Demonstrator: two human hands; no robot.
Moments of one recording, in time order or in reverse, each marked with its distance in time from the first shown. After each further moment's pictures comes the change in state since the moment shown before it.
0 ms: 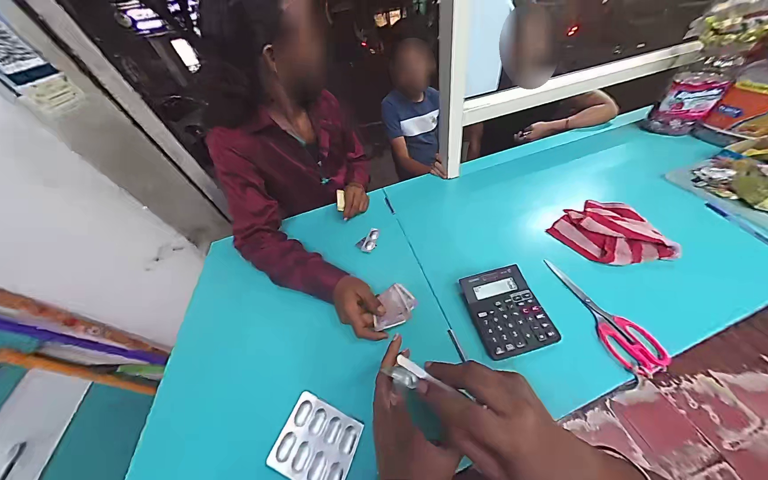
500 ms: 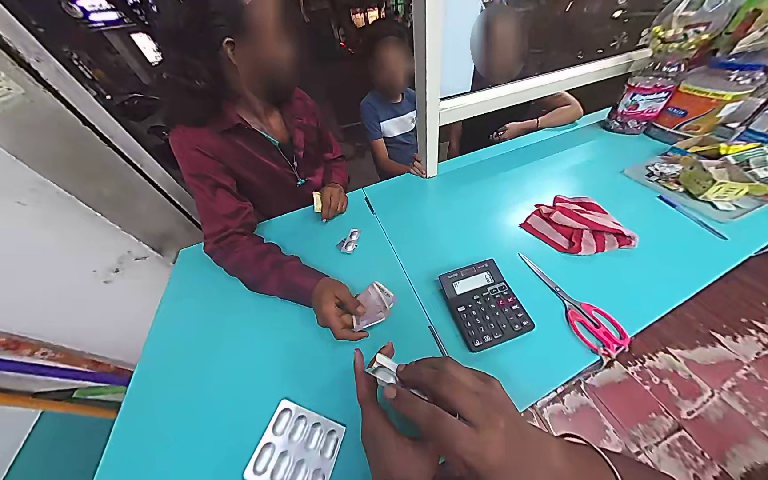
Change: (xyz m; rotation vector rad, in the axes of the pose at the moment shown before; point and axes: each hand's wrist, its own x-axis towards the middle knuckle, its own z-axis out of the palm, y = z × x) left_hand -0.013 0.005 0.016 -0.184 0.054 -0.179; right_hand -0.002 -0.008 0.003 -0.025 0.034 -0.057
